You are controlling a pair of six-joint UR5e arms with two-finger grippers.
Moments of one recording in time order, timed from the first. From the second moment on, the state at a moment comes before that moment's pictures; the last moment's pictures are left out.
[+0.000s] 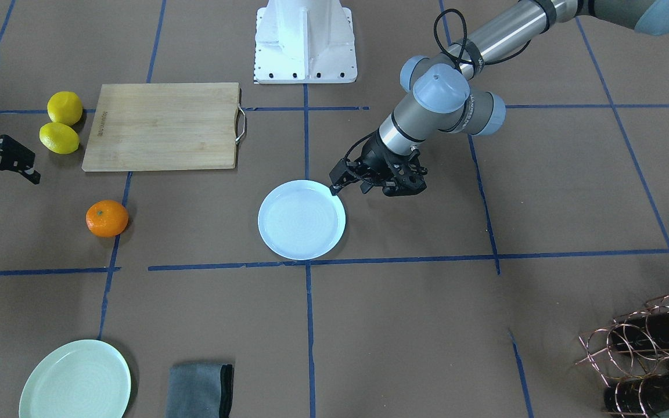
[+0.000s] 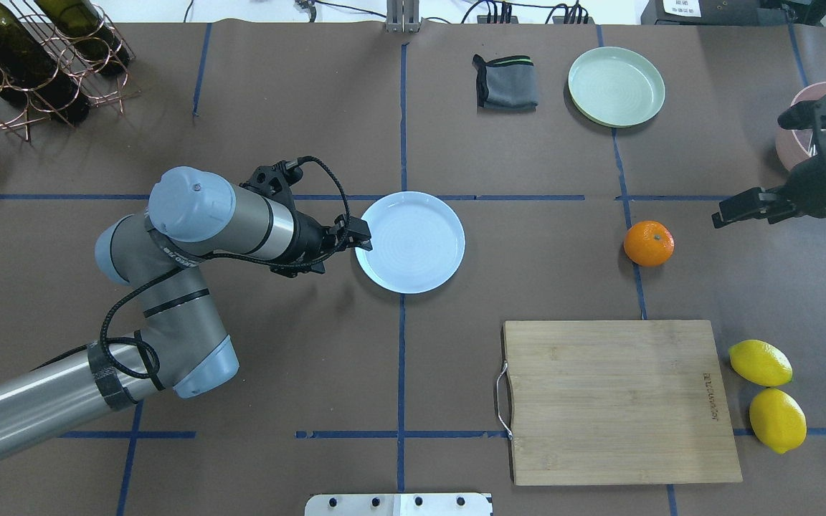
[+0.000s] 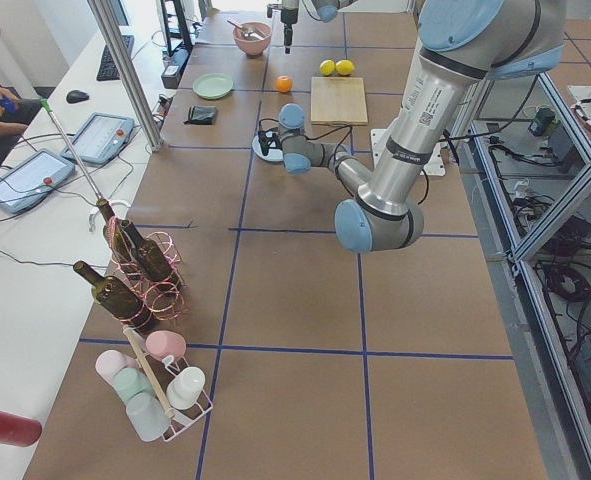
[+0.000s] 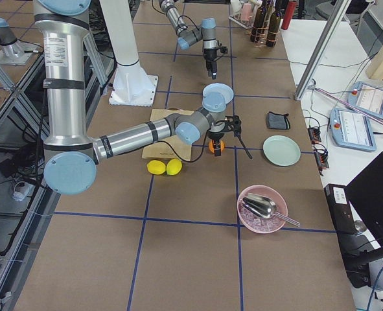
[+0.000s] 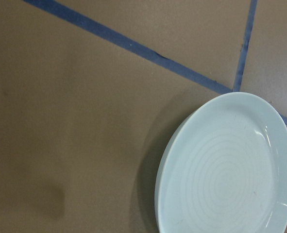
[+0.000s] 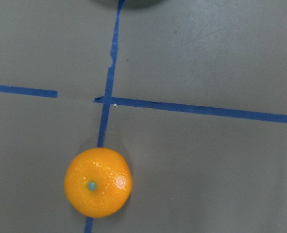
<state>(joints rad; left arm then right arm) -0.57 -2.13 -1.48 -2.34 -1.93 -1.64 1.01 -1.56 1.85 -1.16 2.19 0.76</state>
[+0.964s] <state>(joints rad) -0.57 -2.12 -1.49 -2.34 -1.91 -1.64 0.82 -1.45 1.76 -1.14 1.97 0.91</state>
